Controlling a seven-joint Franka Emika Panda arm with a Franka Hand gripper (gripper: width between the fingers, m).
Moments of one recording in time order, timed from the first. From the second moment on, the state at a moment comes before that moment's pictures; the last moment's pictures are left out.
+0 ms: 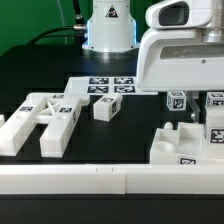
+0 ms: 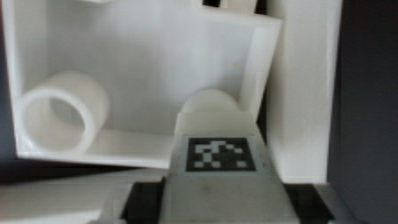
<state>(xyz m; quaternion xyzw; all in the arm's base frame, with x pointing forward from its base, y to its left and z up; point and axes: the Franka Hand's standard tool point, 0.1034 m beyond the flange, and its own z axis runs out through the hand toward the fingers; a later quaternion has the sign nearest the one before) 0.667 0.098 0.073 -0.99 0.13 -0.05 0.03</state>
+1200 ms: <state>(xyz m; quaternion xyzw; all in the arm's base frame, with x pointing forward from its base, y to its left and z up) 0.666 0.115 0.073 -0.75 0.65 -0.01 0.07</state>
